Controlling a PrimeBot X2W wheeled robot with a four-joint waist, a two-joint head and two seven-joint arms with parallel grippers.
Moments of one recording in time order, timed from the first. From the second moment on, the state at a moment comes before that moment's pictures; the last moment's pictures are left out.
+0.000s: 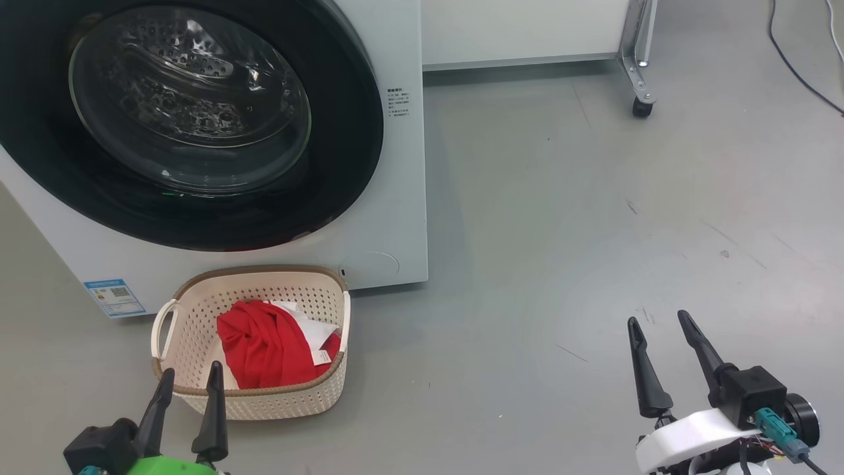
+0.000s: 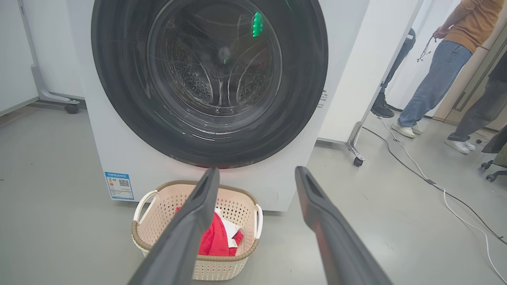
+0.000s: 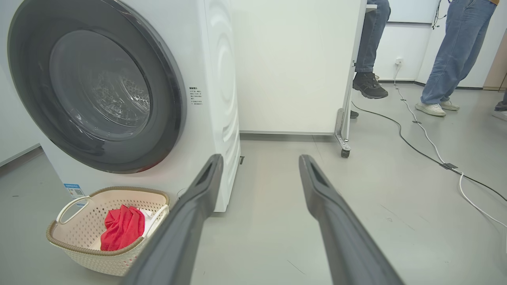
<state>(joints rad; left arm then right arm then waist) 0.06 0.11 -0.12 0.25 -0.56 -0.13 -0.26 0.07 -0.16 0.24 0.13 0.32 -0.07 -0.25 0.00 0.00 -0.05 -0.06</state>
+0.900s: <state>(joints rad) 0.06 0.11 -0.11 0.23 -0.58 -0.13 -0.26 0.08 -0.15 0.23 0.12 0.31 -0.07 -0.25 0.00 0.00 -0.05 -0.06</state>
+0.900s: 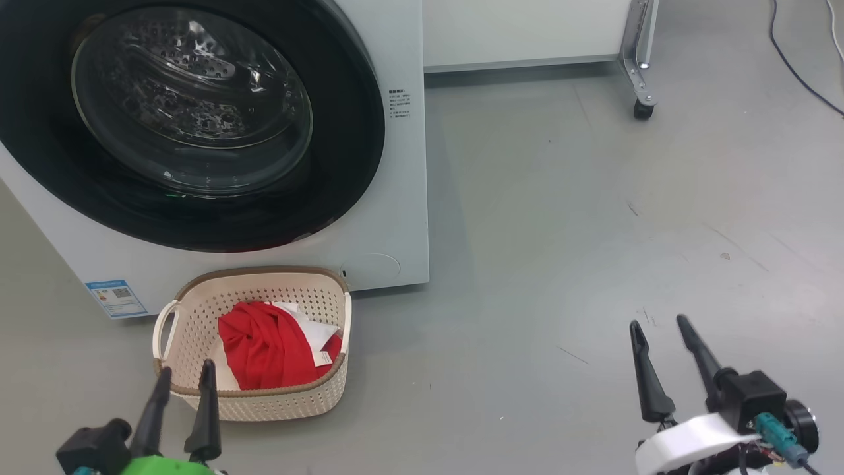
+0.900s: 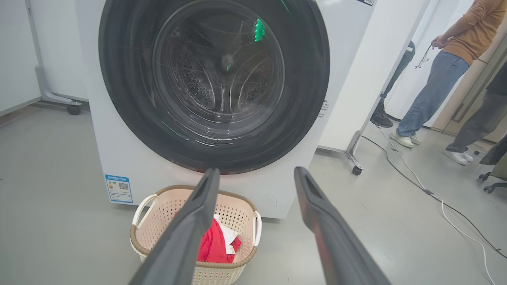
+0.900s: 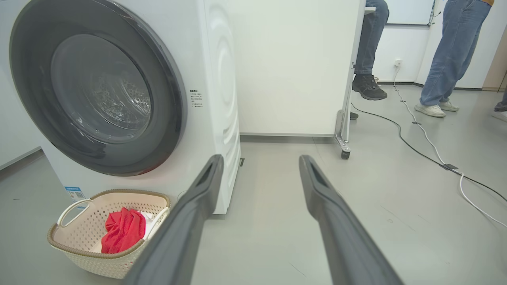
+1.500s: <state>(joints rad) 0.09 0.08 -0.11 0.29 -0.69 -0.13 -0.22 0.13 -0.12 0.22 0.17 0.44 -0.05 -0.24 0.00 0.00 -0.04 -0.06</state>
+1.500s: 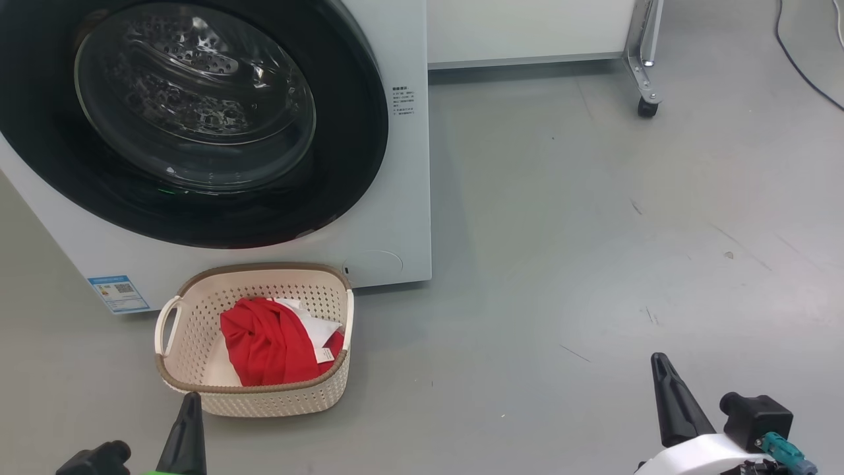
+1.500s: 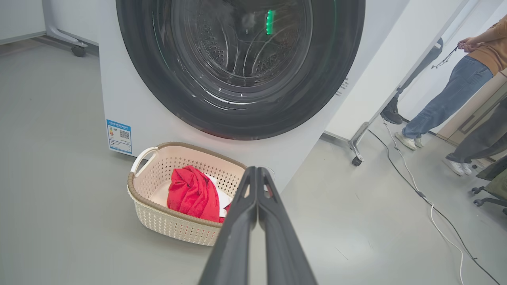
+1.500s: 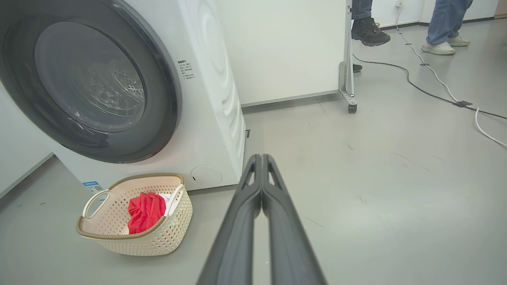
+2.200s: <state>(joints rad) 0.07 0.07 -0.07 0.28 -0.90 -0.13 -0.14 0.11 -0.11 0.15 0.18 0.73 -0.02 -0.16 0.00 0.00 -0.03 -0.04</state>
